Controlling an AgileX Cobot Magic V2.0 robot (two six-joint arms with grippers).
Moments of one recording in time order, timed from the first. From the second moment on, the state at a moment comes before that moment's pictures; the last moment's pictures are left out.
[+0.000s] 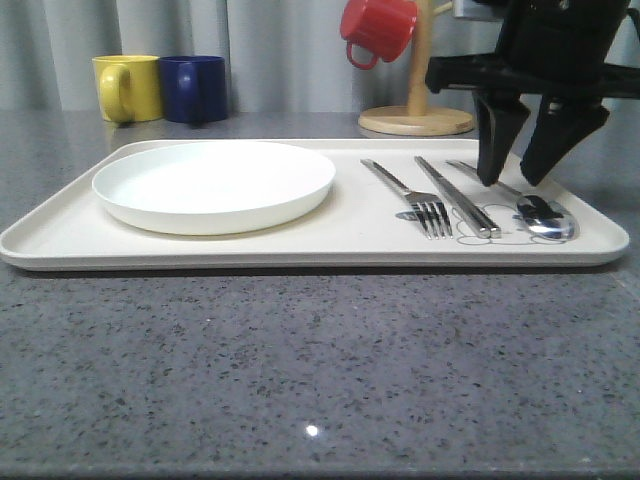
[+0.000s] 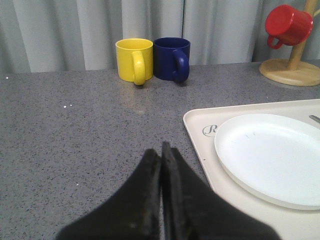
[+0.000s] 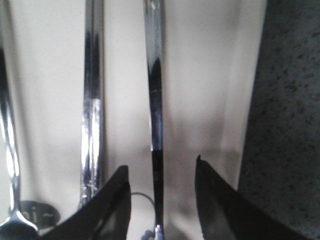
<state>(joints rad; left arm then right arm) -0.10 0.45 -0.44 -0.32 0.25 0.25 0.31 1.73 -1.40 0.02 0.94 0.26</state>
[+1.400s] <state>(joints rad) -0.10 0.45 -0.44 -0.32 0.25 0.25 0.12 0.44 -0.52 -0.12 0.53 0.23</state>
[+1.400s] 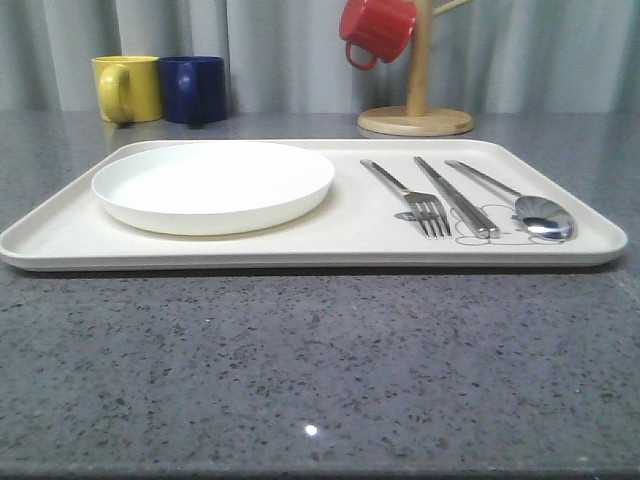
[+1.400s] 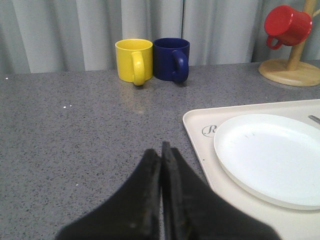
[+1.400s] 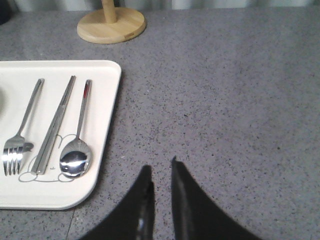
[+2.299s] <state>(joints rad) -0.10 0.45 -0.44 -0.32 0.25 0.25 0.12 0.44 -0.52 -0.13 0.52 0.23</state>
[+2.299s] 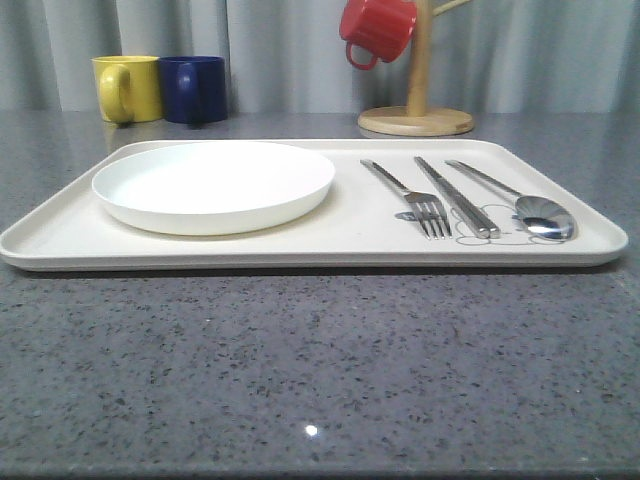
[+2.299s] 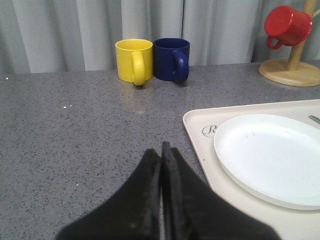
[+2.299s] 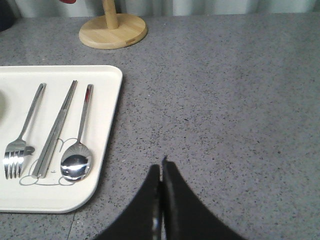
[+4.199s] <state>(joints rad) -0.10 0.45 -0.44 -0.32 0.25 0.25 0.06 -0.01 0.02 -0.05 0.02 0.13</state>
